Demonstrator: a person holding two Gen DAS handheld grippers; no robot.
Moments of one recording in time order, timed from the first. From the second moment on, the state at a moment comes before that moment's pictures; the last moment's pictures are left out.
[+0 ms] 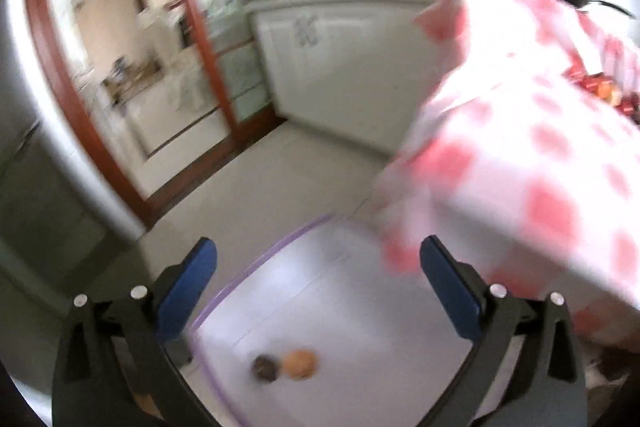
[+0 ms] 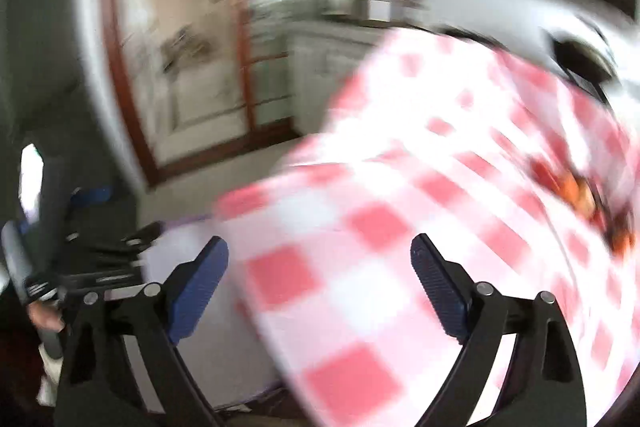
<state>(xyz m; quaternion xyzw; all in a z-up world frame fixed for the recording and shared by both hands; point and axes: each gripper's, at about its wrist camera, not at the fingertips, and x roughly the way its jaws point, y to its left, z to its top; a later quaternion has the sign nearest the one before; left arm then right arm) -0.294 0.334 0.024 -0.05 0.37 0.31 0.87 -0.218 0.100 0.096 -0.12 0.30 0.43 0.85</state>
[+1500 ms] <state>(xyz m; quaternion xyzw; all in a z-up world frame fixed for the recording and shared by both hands) 0.128 0.068 0.004 -0.15 0.45 0.01 0.88 0.169 -0.155 0.005 0.02 0.45 0.21 0.87</state>
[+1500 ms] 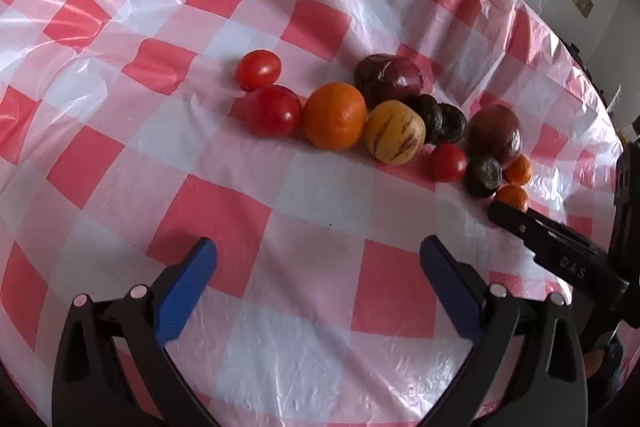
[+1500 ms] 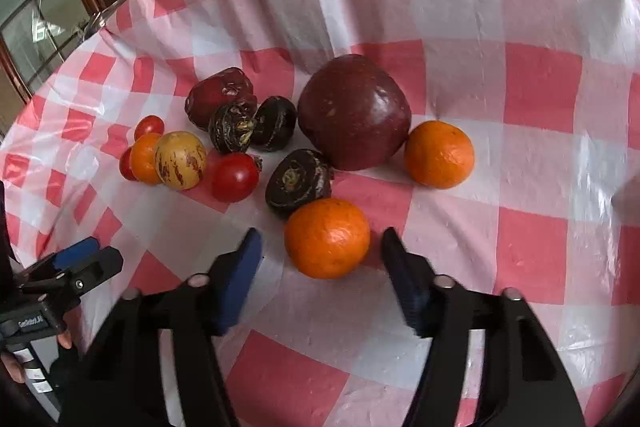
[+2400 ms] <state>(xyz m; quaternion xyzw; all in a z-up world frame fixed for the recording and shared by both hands) 0.198 0.101 0.006 -0.04 0.46 0.08 0.88 0.156 -0.166 0.014 0.05 0.40 0.20 0.89</state>
